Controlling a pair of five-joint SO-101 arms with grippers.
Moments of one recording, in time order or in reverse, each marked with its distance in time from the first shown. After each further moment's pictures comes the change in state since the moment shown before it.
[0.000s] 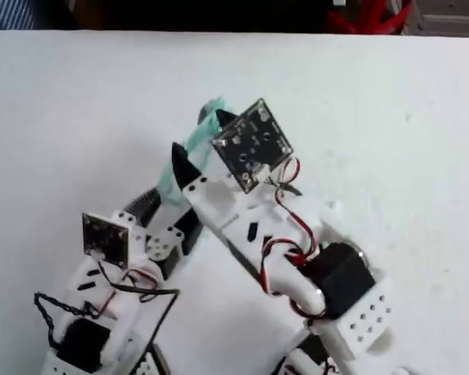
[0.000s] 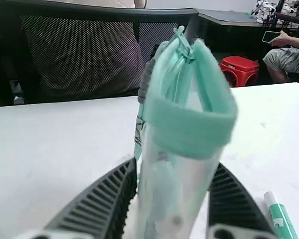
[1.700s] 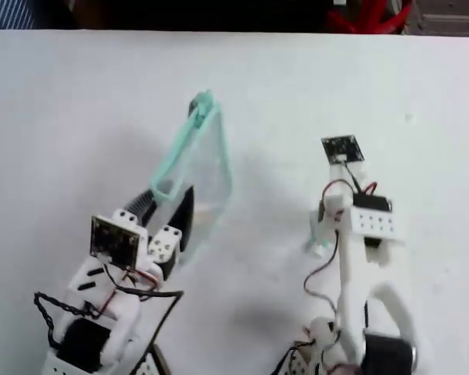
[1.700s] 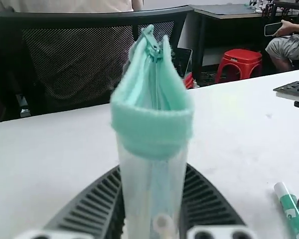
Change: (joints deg) left arm 0.2 0.0 0.0 0.0 -5.4; right arm 47.8 24.7 32.8 1.8 11.3
